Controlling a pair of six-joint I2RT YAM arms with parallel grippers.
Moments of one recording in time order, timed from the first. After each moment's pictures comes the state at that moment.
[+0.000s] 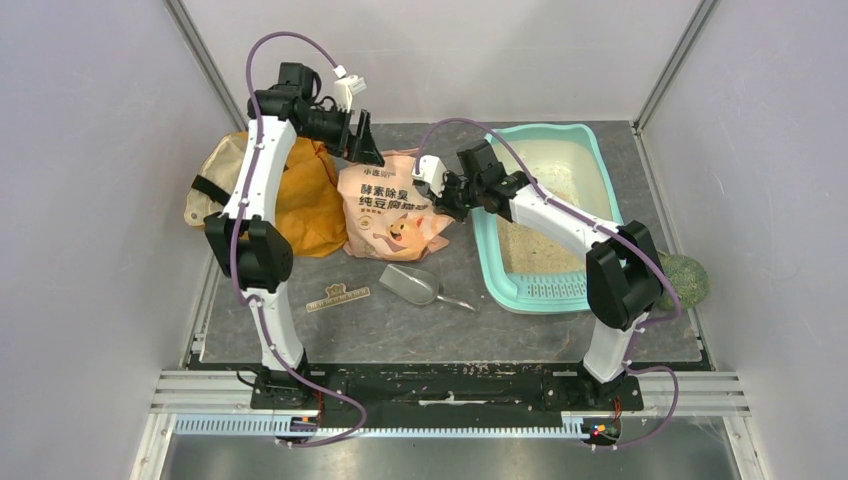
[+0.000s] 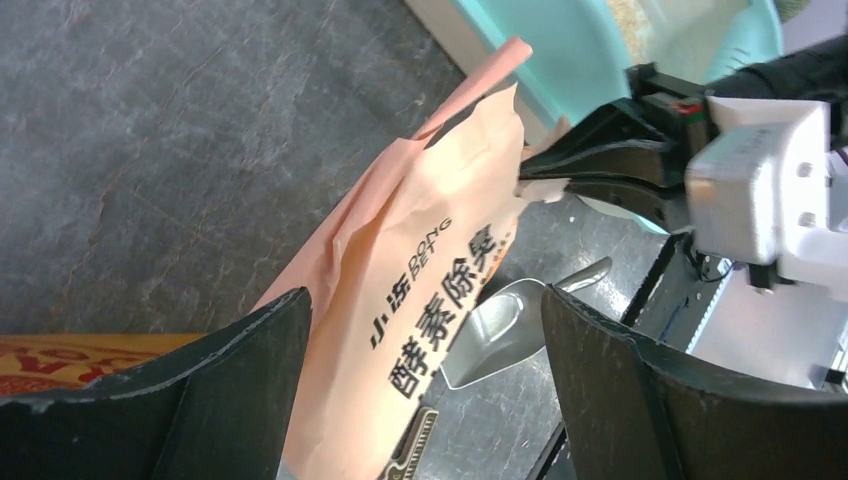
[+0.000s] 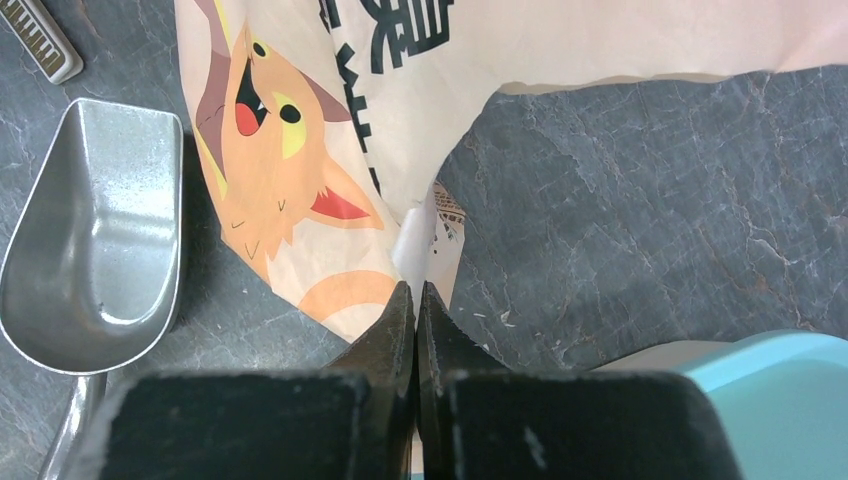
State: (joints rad) left arm -0.09 2.02 2.21 -1.21 0.83 0.32; right arm 0.59 1.82 1.44 -0.35 -0.41 -0.60
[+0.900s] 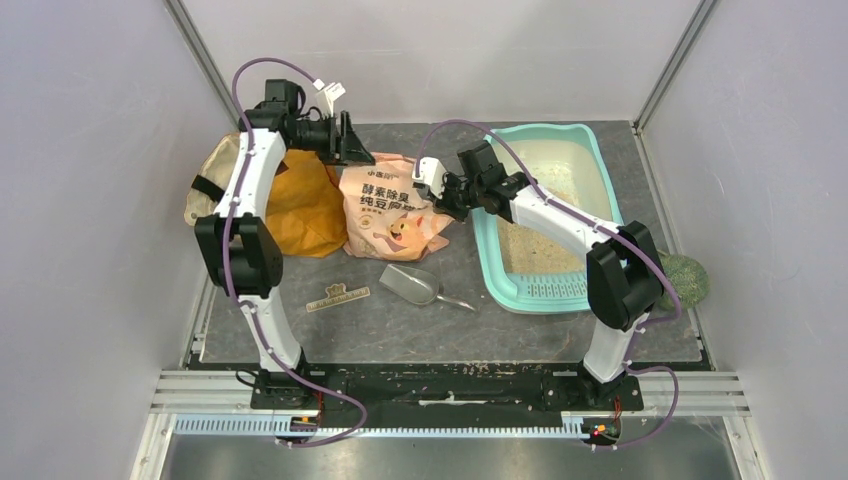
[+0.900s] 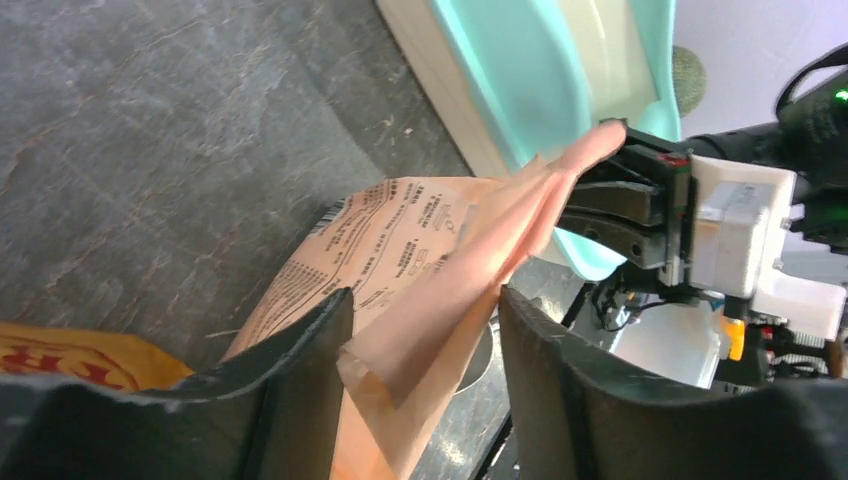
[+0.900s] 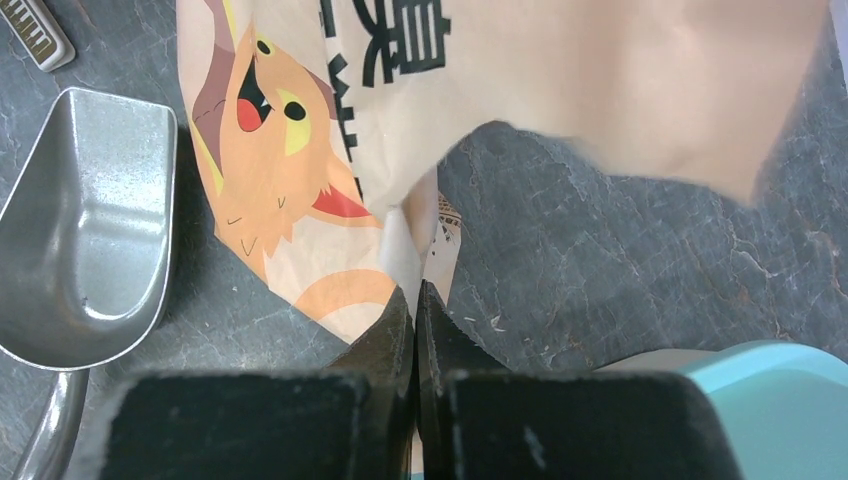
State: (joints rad) left arm -0.01 1.96 1.95 -0.96 0.91 0.03; right arm 0.59 1.81 1.43 -0.34 -0.42 -0.64
